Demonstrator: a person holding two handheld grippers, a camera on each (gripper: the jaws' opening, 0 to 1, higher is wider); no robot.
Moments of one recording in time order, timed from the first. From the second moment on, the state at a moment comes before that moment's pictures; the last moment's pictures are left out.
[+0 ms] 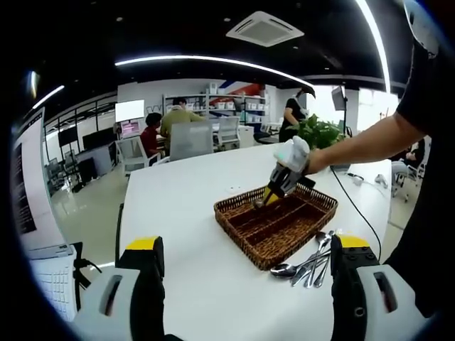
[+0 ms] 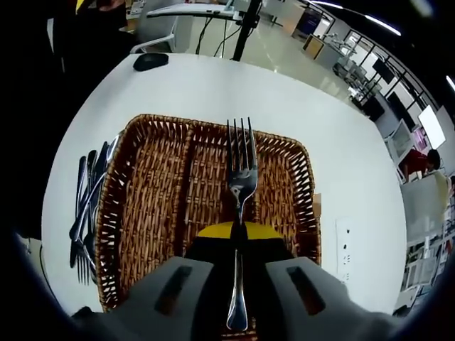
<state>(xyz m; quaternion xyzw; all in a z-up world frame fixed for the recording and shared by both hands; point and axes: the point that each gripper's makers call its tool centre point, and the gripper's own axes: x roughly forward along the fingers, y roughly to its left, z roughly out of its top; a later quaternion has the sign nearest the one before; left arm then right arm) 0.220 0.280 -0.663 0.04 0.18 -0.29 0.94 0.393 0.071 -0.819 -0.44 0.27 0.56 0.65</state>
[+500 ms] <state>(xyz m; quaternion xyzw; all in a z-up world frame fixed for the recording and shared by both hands) 0.220 0.283 -0.667 0.04 0.18 -0.29 0.94 0.395 0.071 -0.844 -0.44 0.29 0.55 0.64</state>
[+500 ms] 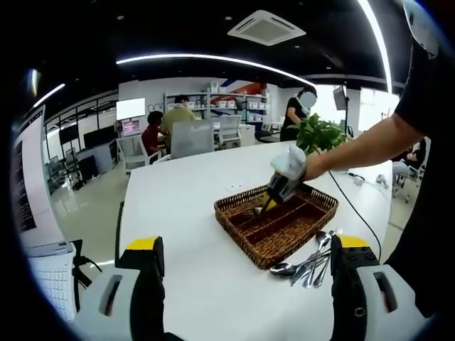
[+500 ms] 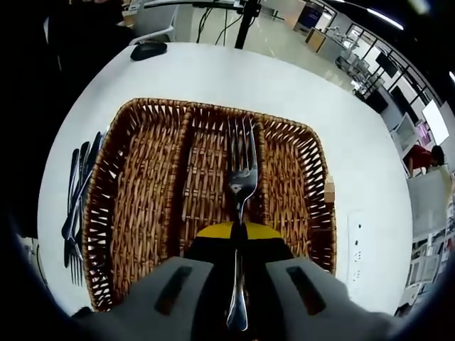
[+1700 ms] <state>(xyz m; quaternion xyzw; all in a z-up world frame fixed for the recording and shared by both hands) 0.216 0.292 -0.663 0.04 0.17 -0.28 0.94 0.389 0.076 -0.862 -0.44 0.31 0.56 0.63</state>
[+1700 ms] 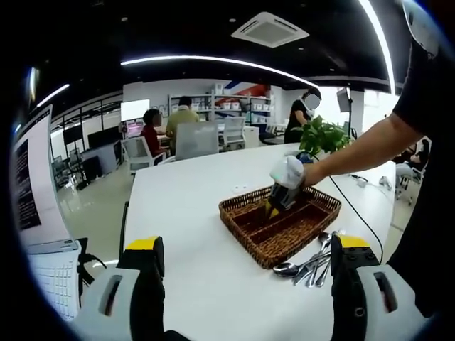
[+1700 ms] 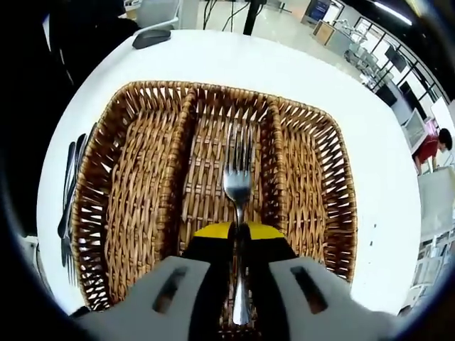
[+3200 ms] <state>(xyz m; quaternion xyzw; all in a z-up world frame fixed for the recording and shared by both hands) 0.231 0.237 -0.659 0.04 0.14 -0.34 0.93 0.311 -0.009 -0.728 -0.16 0.23 0.40 0.87</state>
